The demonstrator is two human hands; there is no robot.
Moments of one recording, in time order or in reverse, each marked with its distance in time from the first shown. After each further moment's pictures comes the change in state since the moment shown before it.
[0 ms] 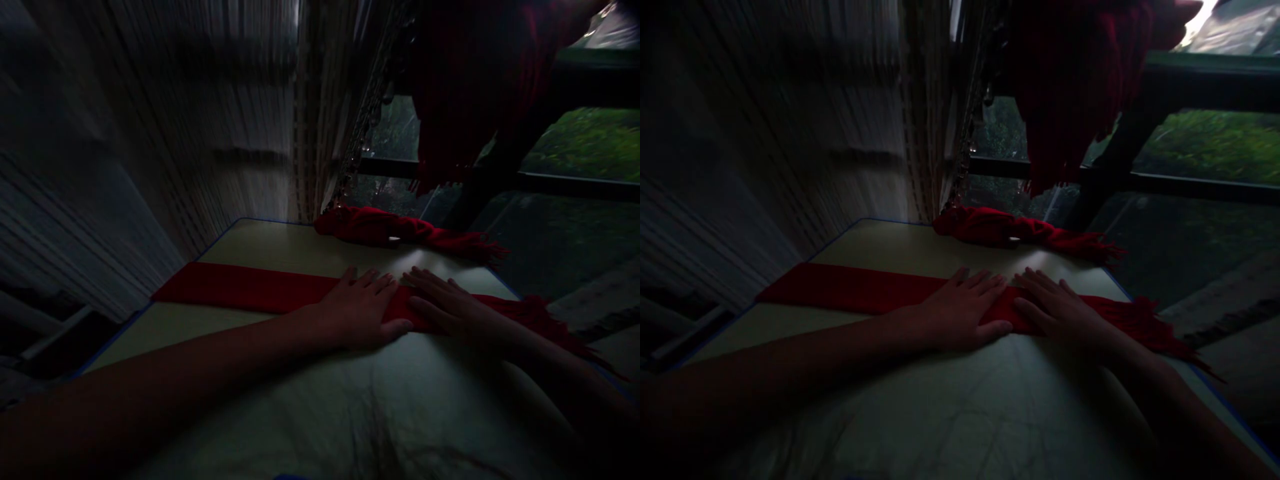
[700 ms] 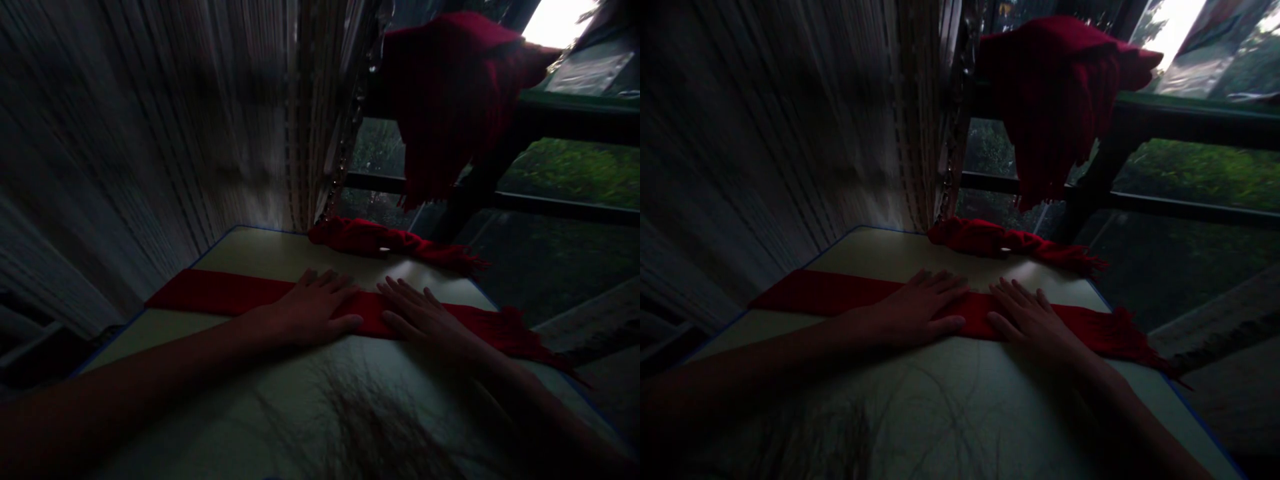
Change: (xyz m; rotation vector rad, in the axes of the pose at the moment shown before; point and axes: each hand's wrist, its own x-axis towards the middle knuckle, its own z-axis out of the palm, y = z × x) left_hand -0.038 -0.036 -0.016 0.049 0.047 -0.067; right_hand -0.003 -0.033 -0.001 -0.024 -0.003 -0.079
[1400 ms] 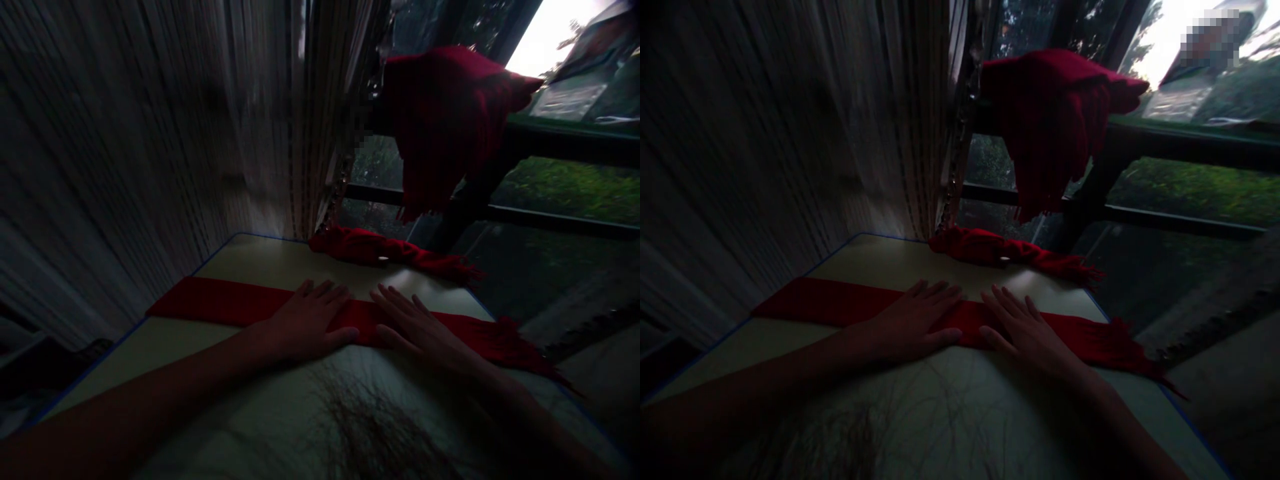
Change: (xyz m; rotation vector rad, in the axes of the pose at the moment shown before) left_hand -0.007 -0.004 0.010 0.006 0.044 -0.030; right_hand 0.002 -0.016 0.002 -0.046 -0.007 -0.058
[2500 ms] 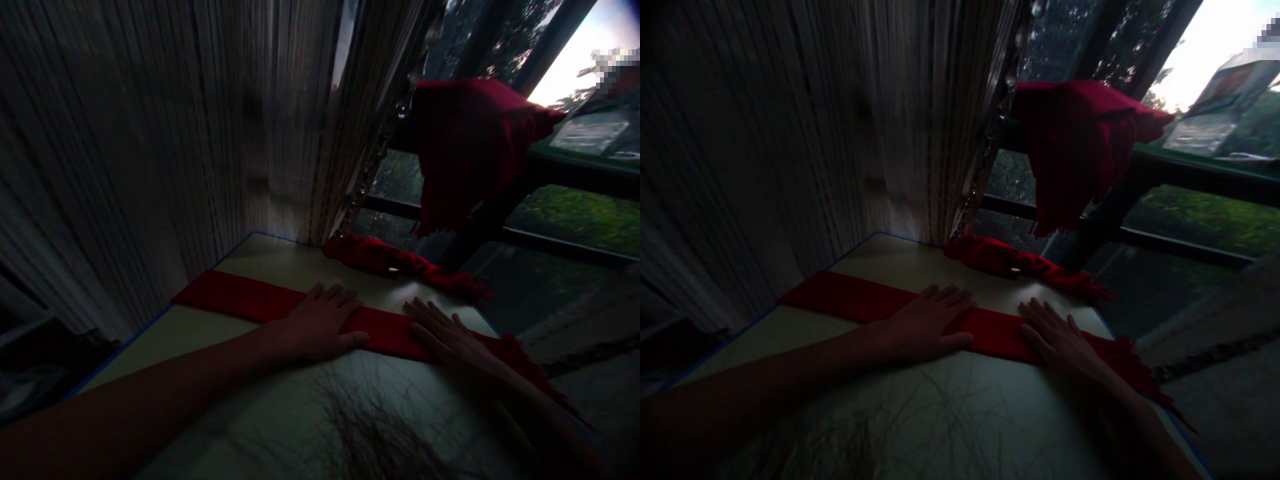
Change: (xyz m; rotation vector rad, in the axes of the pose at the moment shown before) left_hand 0.001 -0.001 0.003 -0.021 0.070 0.005; right_hand -0.005 0.065 0.002 -0.051 -0.054 0.189
